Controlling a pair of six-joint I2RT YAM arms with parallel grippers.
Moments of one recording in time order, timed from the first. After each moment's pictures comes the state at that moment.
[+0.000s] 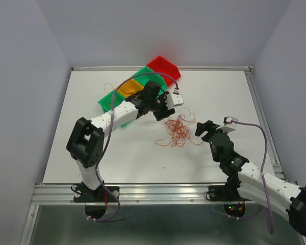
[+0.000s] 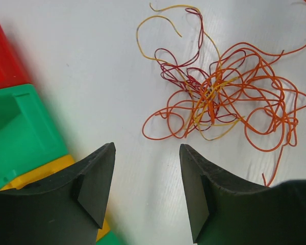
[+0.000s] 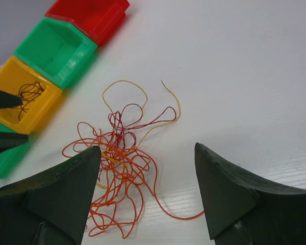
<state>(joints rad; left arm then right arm) -0.66 1.75 1.37 -0.32 0.36 0.62 0.69 0.80 0.26 0.31 0.69 0.60</state>
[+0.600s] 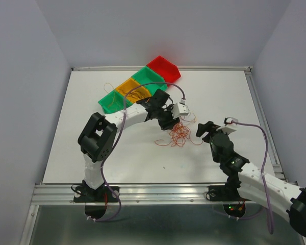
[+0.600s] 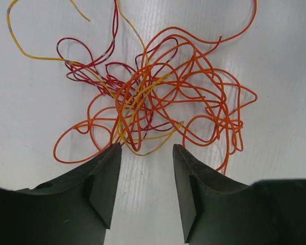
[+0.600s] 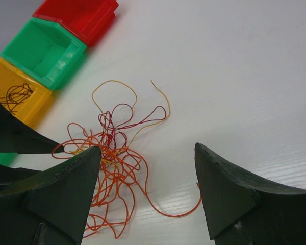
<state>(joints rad) -0.73 1.89 1.37 -0.38 0.45 0.56 0.69 0.76 0.26 0.27 0.73 0.61</state>
